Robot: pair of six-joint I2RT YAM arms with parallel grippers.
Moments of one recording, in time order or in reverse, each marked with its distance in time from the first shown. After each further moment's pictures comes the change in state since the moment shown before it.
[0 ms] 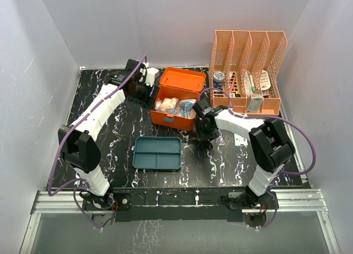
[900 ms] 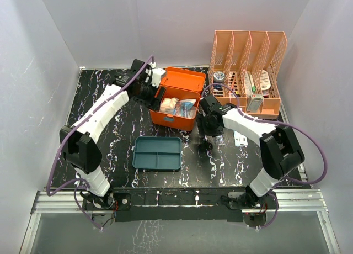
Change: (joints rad) left arm -0.069 0.001 0.016 -0.002 0.025 0.011; right arm -0.051 -0.116 -0.002 -0.036 -0.070 -0.051
